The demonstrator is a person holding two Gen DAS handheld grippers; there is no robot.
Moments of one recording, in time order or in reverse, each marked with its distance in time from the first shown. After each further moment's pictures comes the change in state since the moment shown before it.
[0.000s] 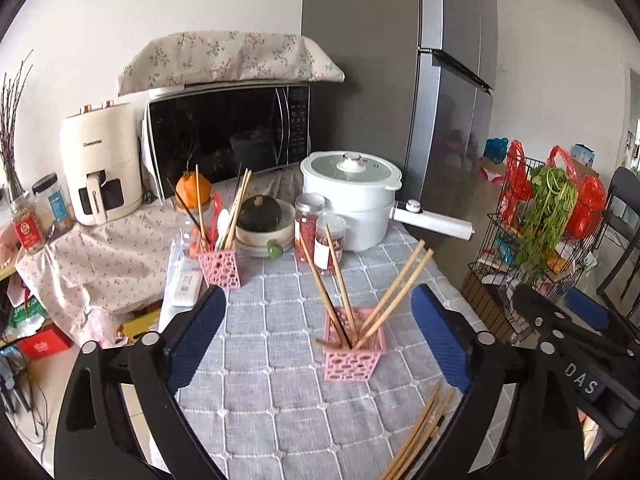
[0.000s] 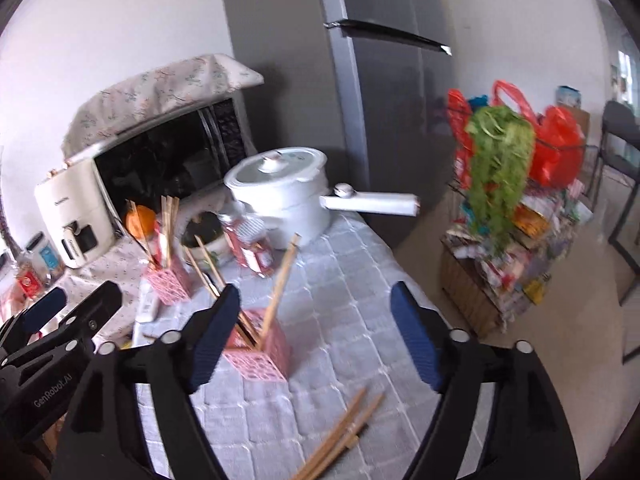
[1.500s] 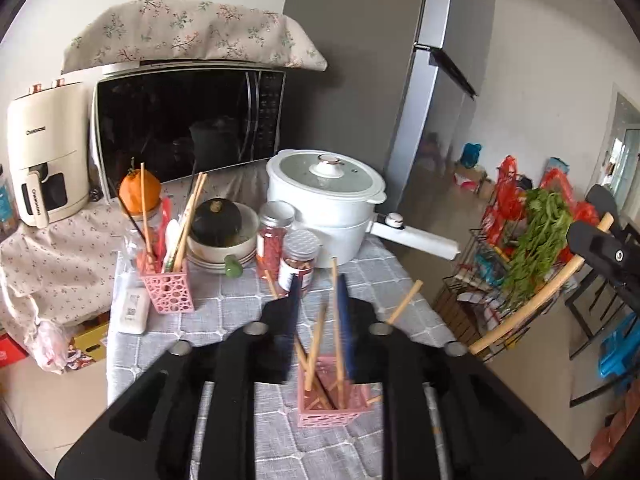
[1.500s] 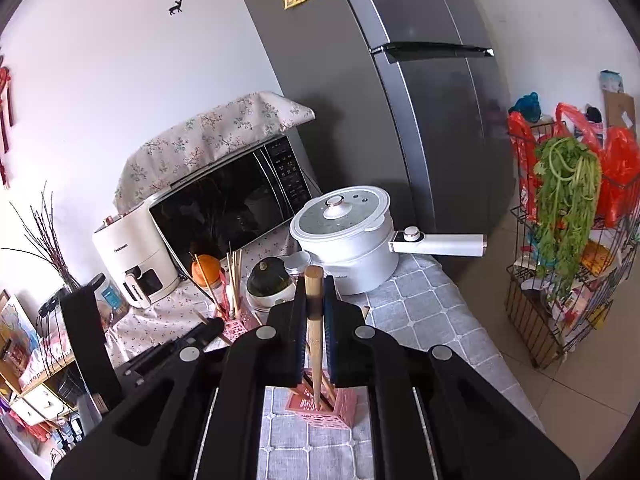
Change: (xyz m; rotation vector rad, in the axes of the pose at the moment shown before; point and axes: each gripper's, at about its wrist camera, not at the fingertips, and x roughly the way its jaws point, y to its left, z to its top) left arm 0.079 0.016 0.043 -0.062 0.024 -0.150; right arm 0.016 0.011 0.077 0.050 -0.054 0.295
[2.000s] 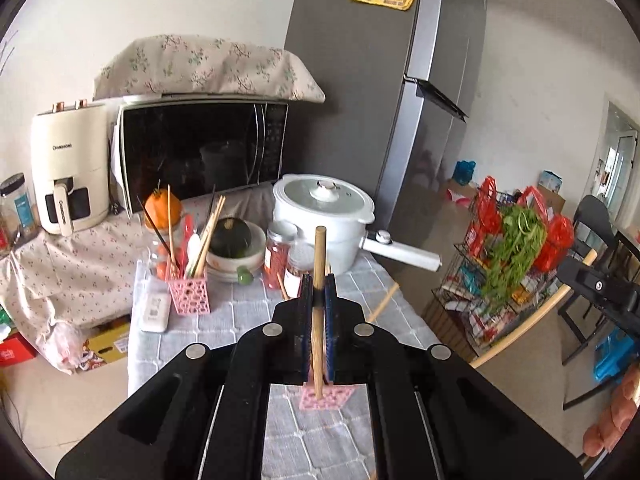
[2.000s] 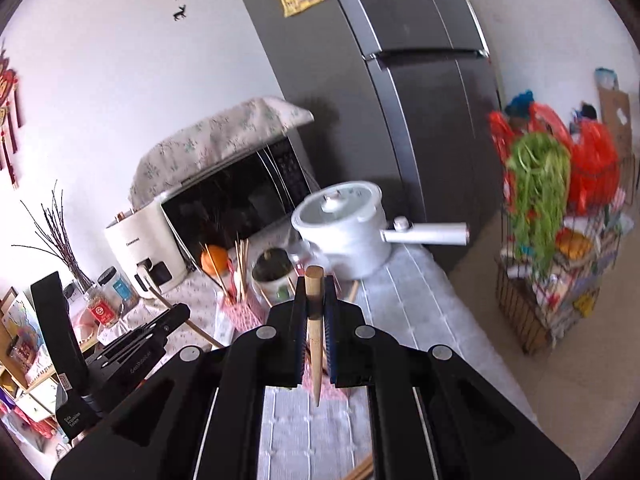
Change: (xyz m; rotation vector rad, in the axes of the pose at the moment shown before) left arm -0.074 -0.002 0.005 -0.009 -0.077 -0.019; right arm -0.064 -0.003 -0.011 -0.002 -0.009 0.006
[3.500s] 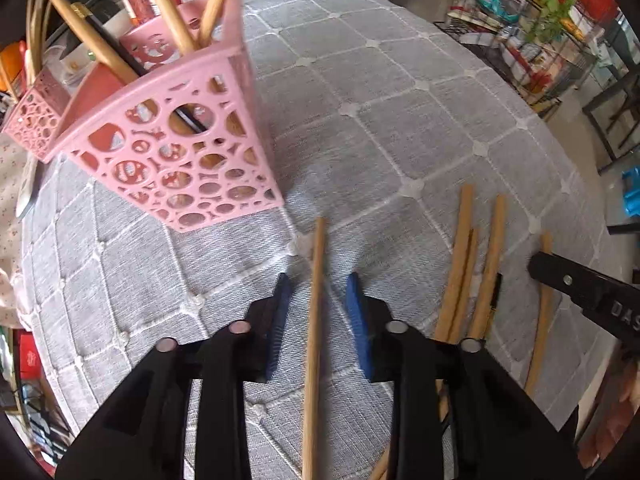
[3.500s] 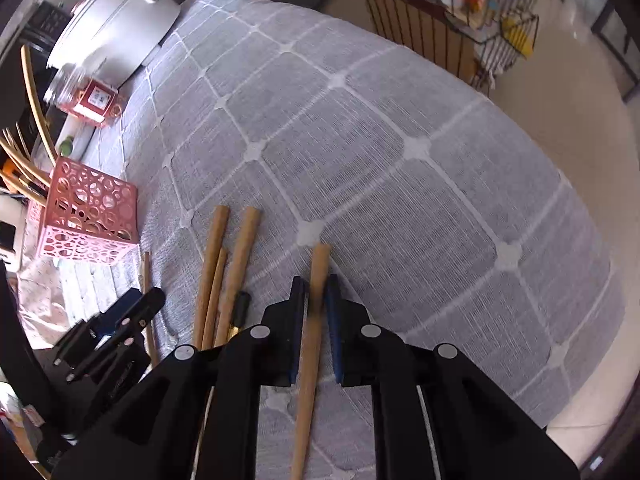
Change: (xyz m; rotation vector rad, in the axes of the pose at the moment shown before) left arm 0.195 -0.065 -0.212 0.293 0.790 -0.022; right arm 0.150 -0.171 -0.214 0.423 0.704 -0.384
